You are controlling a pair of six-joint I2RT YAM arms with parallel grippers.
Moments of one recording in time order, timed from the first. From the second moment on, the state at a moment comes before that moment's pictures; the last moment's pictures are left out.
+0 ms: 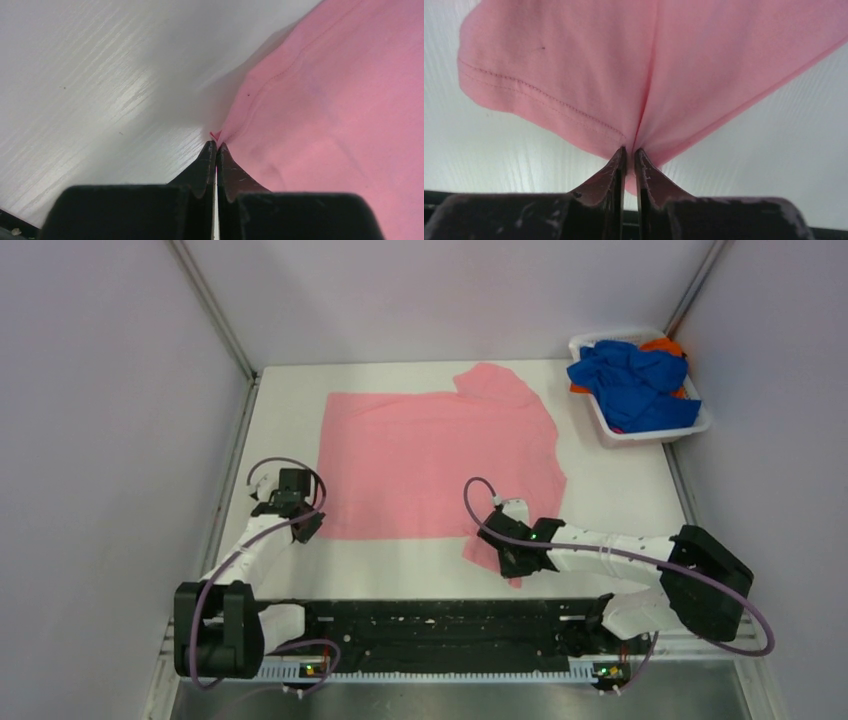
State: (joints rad) left arm -0.03 1.18 0.60 -0.50 -0.28 -0.90; right arm 0.95 1.32 0.64 -0.59 0.28 0.76
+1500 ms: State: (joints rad) left arm -0.02 1.45 0.95 -0.56 -0.26 -0.93; right arm 0.60 1.37 0.97 -0.37 0.41 0.50
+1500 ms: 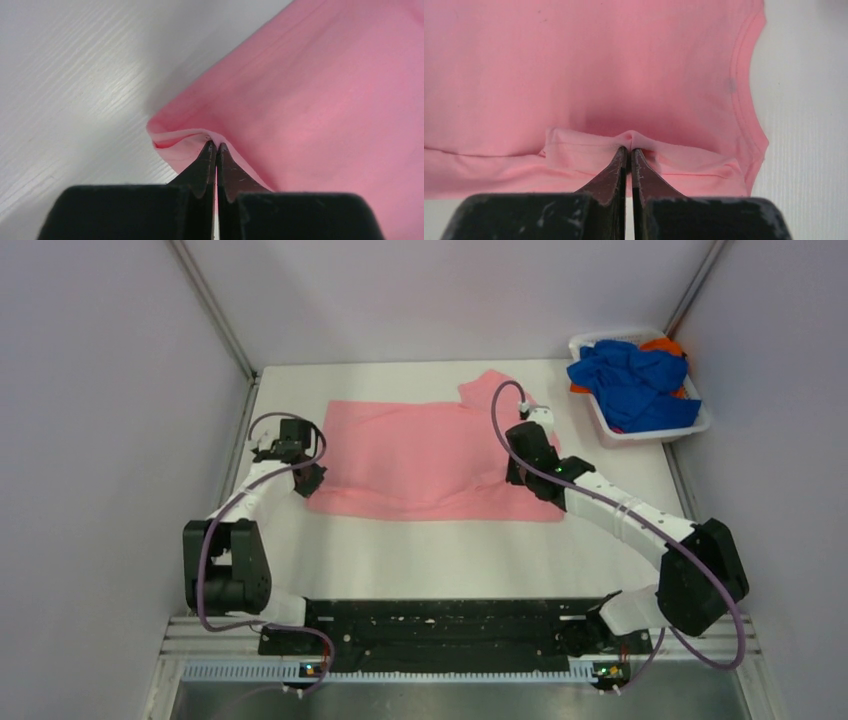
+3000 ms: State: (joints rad) left arm 0.01 1.53 0.94 -0.34 0.04 -0.81; right arm 0.44 1.63 0.97 -0.11 -0.04 0.45
